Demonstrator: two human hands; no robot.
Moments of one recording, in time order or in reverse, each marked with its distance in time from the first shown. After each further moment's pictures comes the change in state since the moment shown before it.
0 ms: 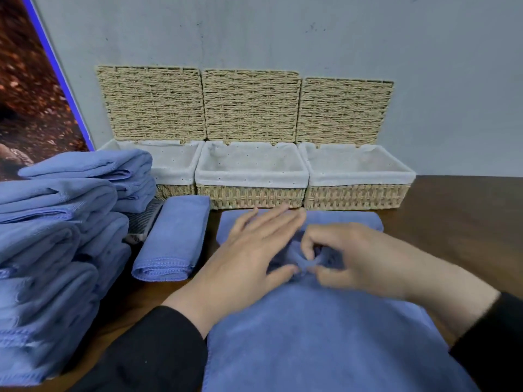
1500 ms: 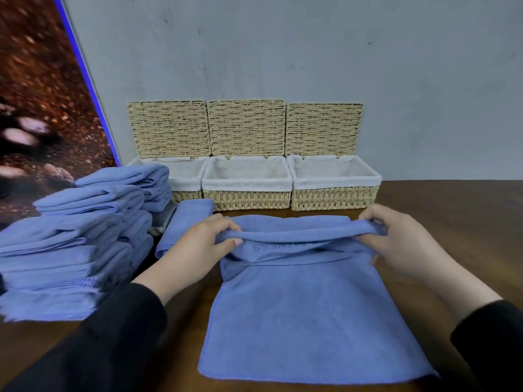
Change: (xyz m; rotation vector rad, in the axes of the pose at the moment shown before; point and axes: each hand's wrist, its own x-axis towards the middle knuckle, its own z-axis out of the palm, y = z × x) left_hand -0.041 0.024 -0.060 -0.210 0.032 -0.398; right_hand -0.095 0.023 -0.017 0.290 0.486 0.508
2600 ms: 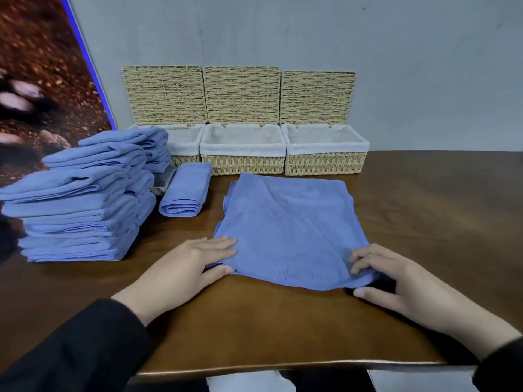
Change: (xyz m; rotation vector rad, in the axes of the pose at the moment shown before) left_hand -0.106 -0.023 0.030 0.217 -0.203 0.101; right_hand -0.125 0.053 0.011 -0.141 -0.327 -0.310
